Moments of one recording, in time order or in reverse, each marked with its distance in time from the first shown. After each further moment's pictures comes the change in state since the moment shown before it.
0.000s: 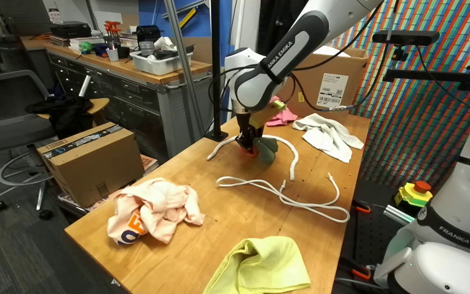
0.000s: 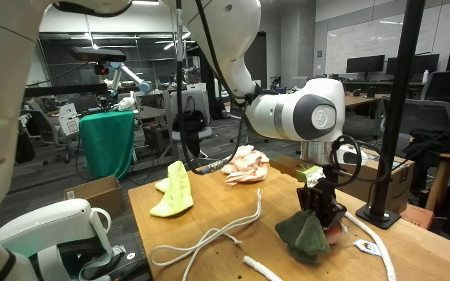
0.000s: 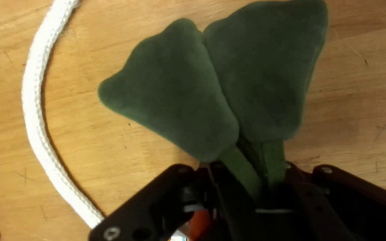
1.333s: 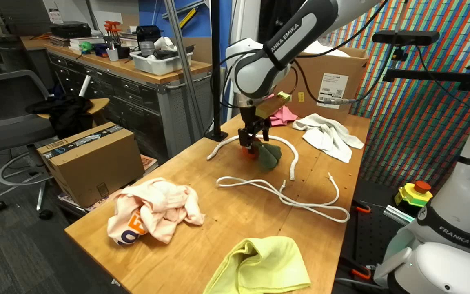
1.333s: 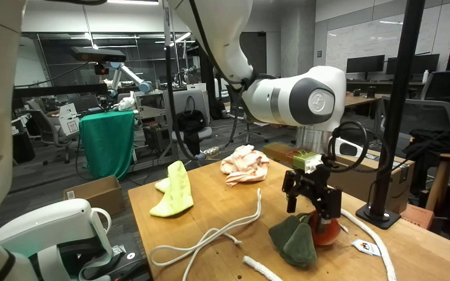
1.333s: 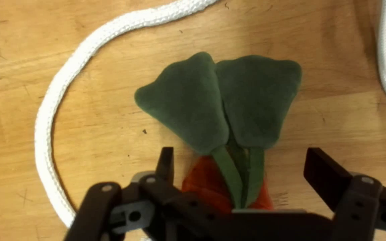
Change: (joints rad) arm -0.016 -0.075 0.024 -0.011 0.060 -0.160 -0.119
